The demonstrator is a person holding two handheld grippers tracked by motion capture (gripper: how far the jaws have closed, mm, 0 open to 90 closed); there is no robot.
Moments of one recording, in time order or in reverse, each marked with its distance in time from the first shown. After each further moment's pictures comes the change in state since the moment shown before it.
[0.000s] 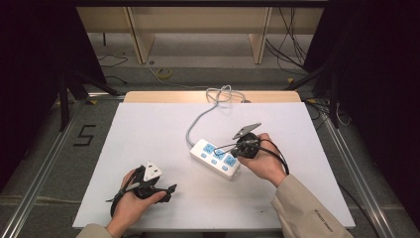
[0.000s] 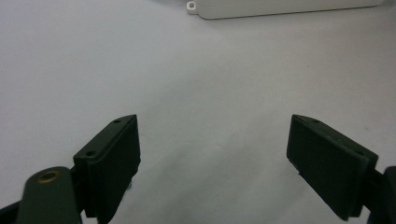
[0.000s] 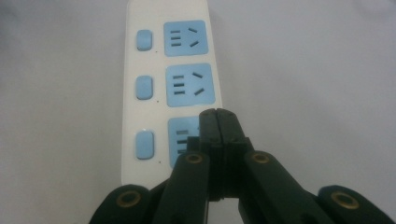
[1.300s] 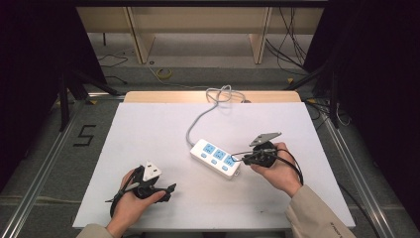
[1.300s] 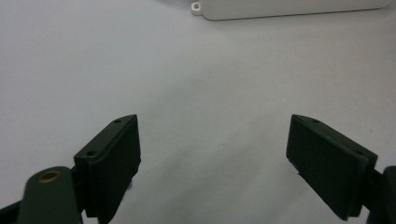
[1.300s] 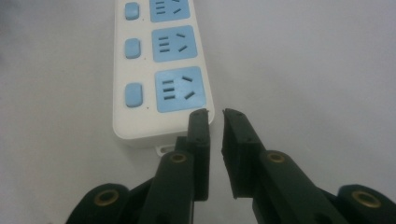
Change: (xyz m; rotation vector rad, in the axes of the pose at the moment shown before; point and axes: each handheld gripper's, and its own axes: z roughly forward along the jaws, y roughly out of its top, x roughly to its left) left arm 0.002 0.000 -0.001 -0.001 0.010 -0.004; right arm -0.010 -0.045 -0.020 -0.062 -0.001 0.070
